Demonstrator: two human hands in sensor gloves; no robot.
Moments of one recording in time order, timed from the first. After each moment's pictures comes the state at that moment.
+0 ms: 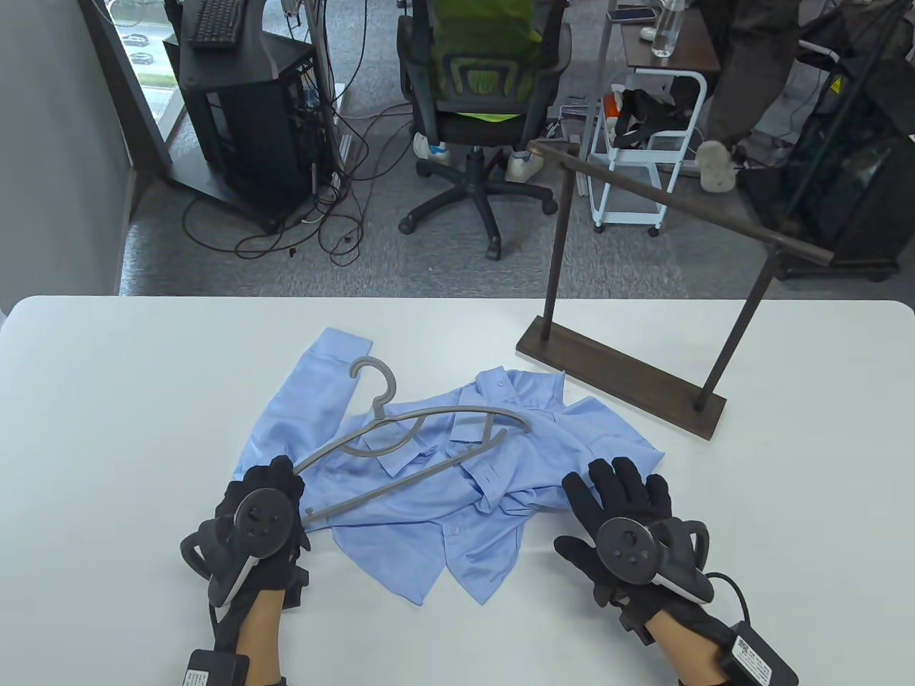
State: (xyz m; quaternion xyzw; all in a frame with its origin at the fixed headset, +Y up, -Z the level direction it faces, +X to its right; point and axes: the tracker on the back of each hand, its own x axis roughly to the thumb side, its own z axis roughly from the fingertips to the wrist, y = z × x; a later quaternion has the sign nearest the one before) left_hand -0.262 -0.710 -0.293 0.18 0.06 0.13 0.97; right_hand 0.185 -0.715 -0.282 0.15 -0.08 0.98 0.11
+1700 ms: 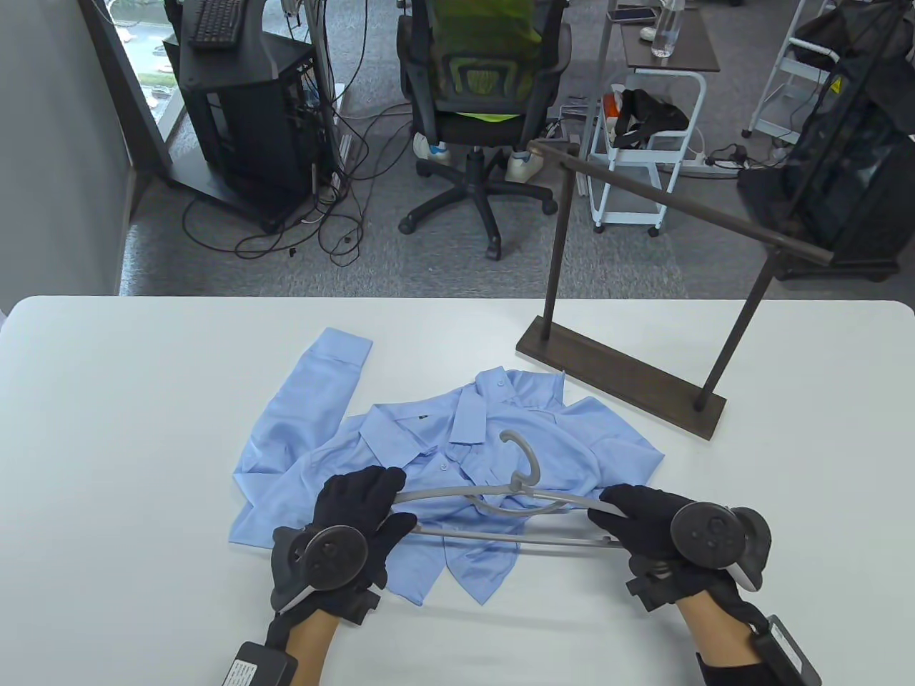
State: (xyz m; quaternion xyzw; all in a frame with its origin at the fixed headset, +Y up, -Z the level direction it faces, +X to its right) left_hand -0.189 -0.730 -0.290 0.16 -0.16 0.22 0.95; right_hand 0.245 -0.706 -0.298 0.13 -0.18 0.93 0.29
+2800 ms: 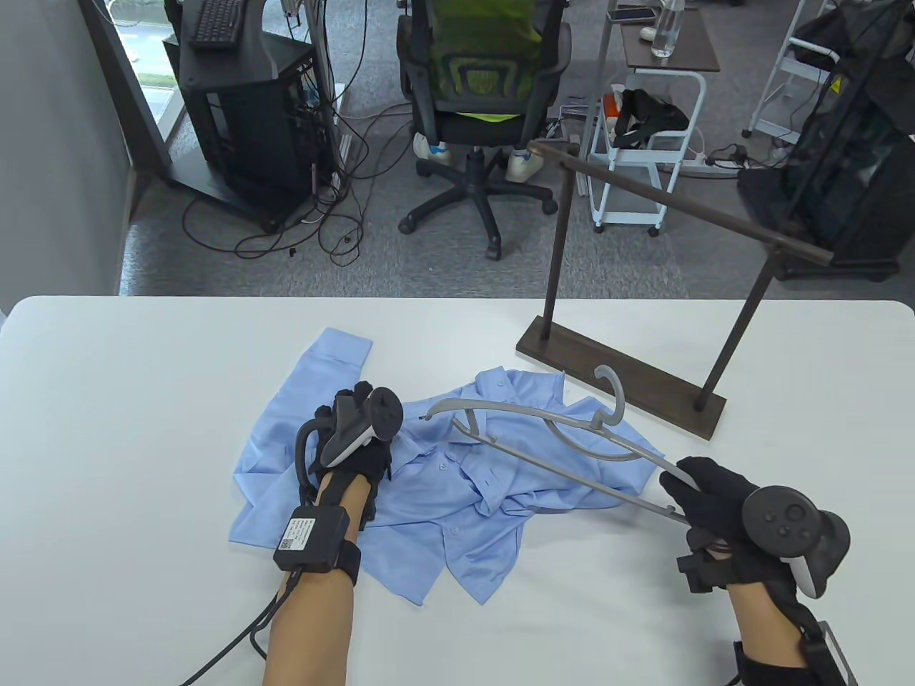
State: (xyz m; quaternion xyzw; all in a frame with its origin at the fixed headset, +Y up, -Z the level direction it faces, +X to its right) left_hand -0.166 -0.754 -0.446 -0.05 -0.02 0.03 1.00; right_hand 0.304 -0.681 -0.293 -0.01 -0.22 0.93 0.29
